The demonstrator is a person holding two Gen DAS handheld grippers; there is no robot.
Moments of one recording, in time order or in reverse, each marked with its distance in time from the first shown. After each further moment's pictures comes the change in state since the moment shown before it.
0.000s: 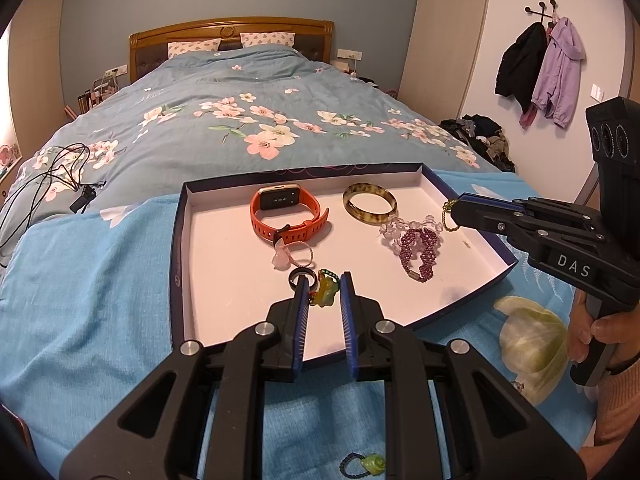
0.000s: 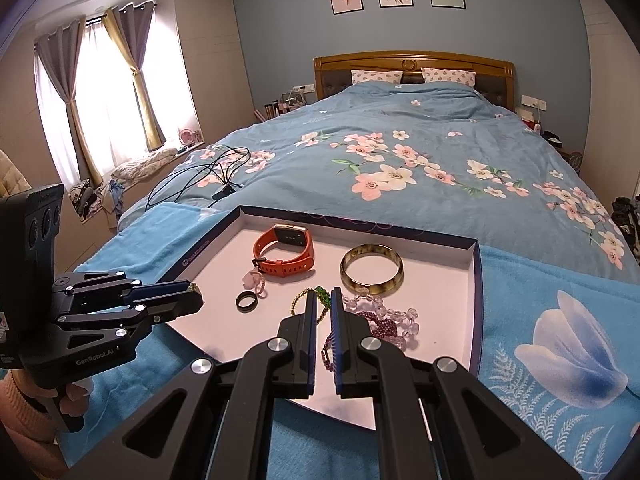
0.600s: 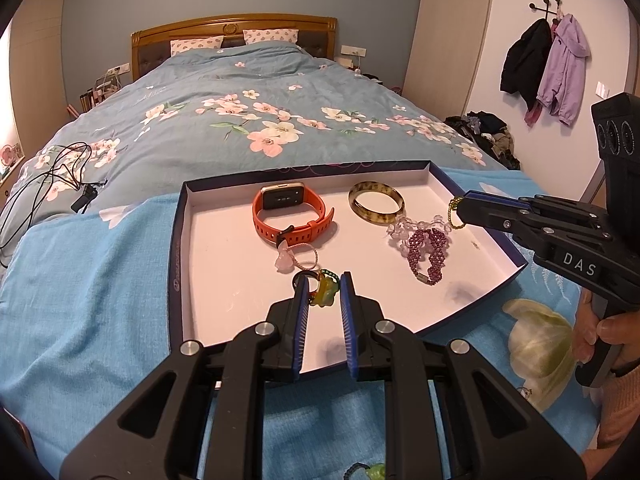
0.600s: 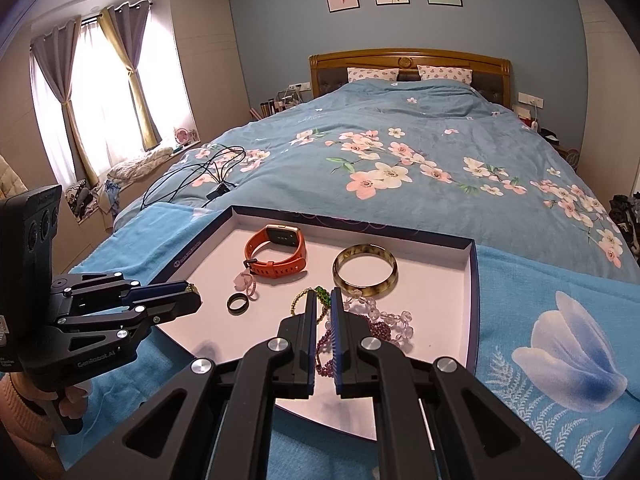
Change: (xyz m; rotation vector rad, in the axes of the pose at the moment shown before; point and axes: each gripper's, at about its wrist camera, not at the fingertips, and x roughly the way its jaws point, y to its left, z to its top) left arm 0.007 0.008 0.001 -0.003 0.010 0.011; right arm 0.005 -0.003 0.002 0.002 0.003 -0.011
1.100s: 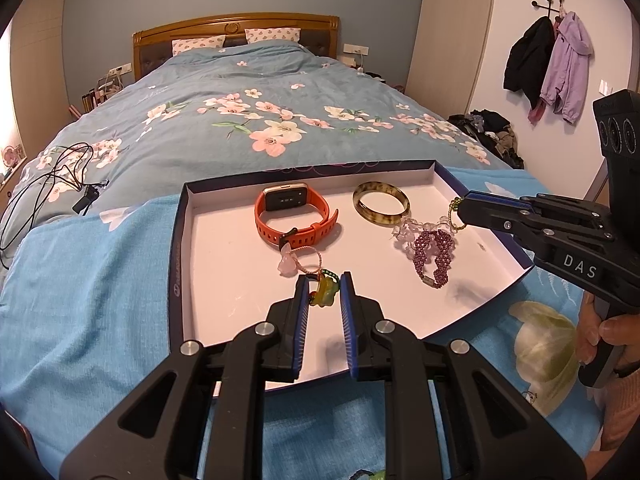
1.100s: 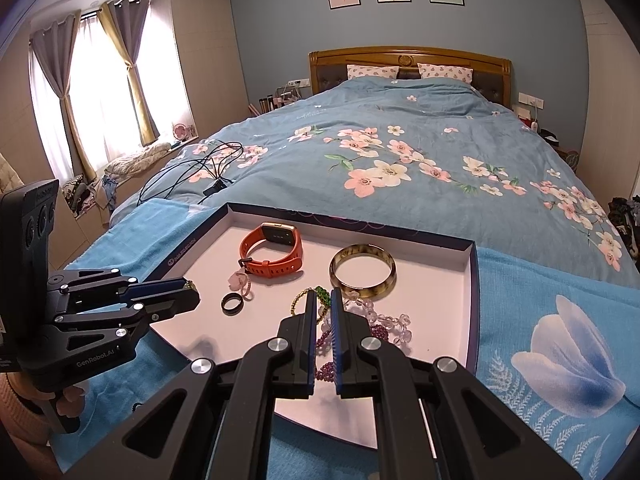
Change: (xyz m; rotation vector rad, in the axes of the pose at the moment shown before) left arm 0.004 0.003 0.000 0.002 0.006 0.010; right arm 0.005 -0.001 0.000 -0.005 0.006 -0.009
